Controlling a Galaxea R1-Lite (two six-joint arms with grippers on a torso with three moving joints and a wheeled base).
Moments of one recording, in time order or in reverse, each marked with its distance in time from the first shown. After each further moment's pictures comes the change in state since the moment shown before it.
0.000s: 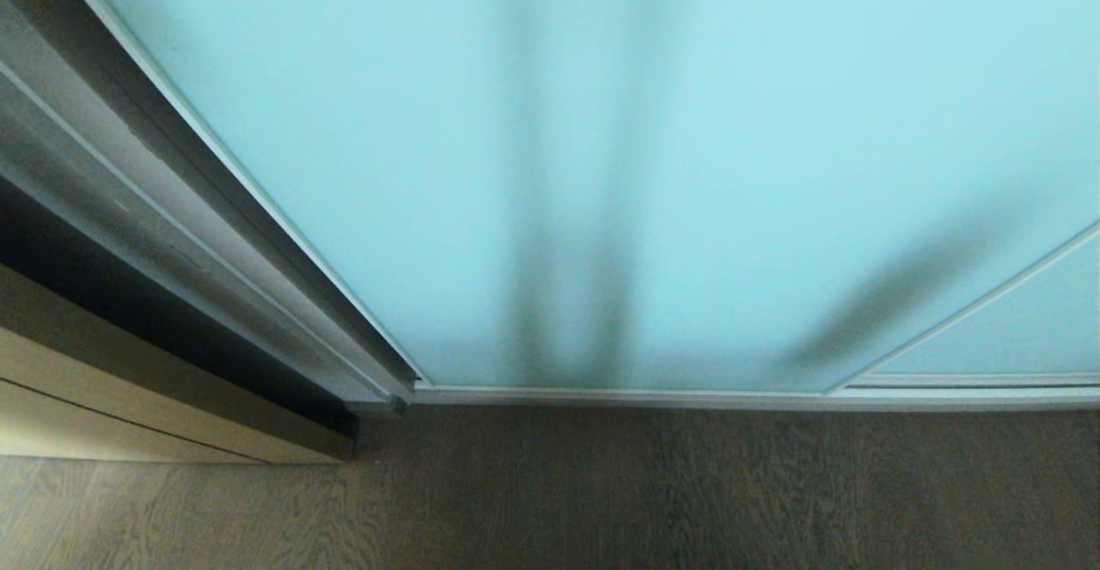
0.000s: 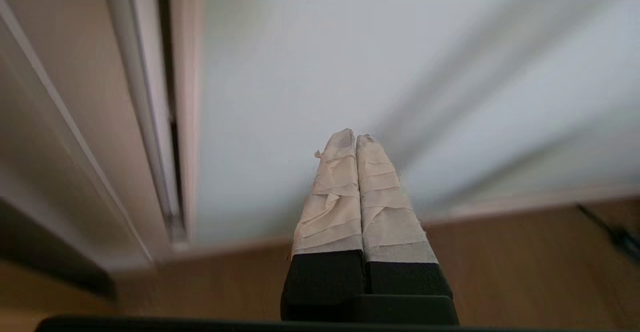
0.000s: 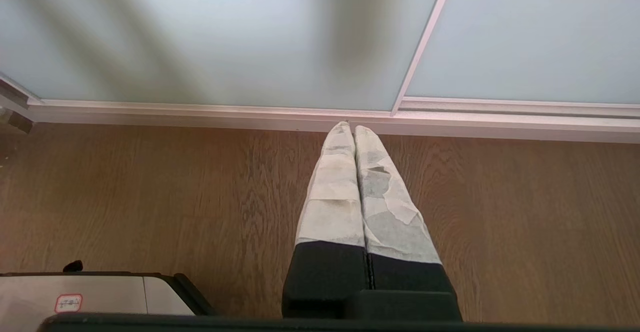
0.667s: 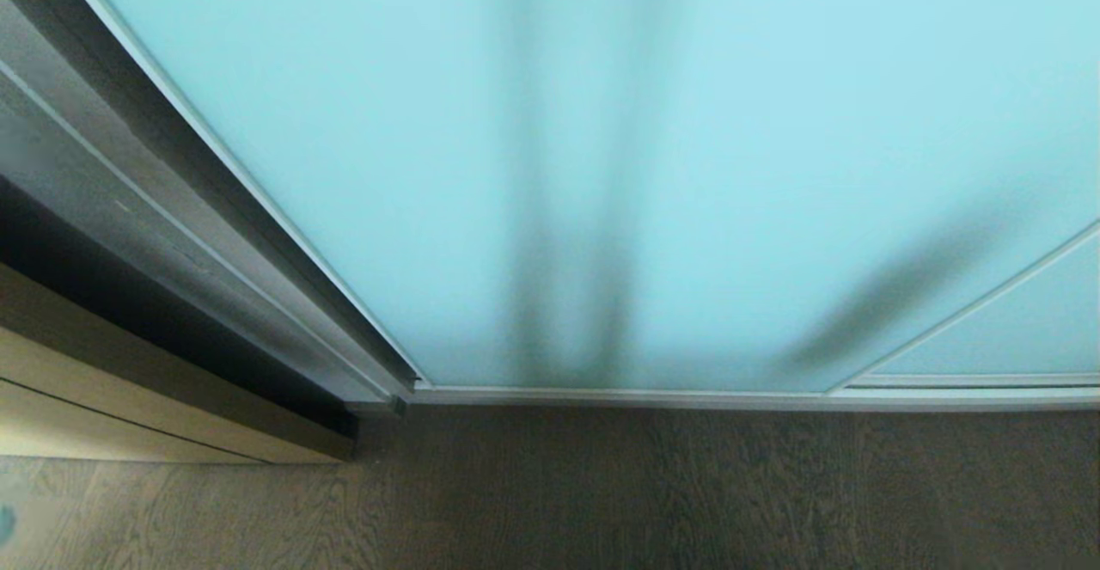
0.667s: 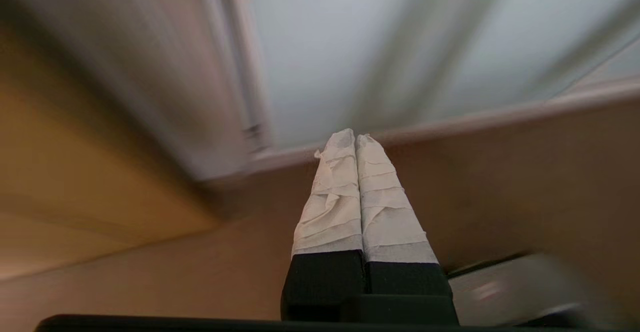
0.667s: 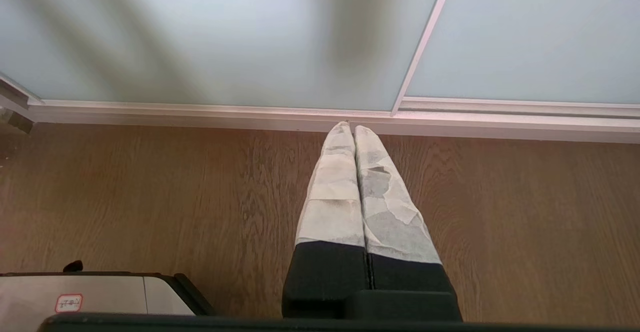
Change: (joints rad) left arm 0.002 -0.432 0.542 0.058 0.102 0.325; right arm 0.000 0.000 0.000 0.000 0.000 0.000
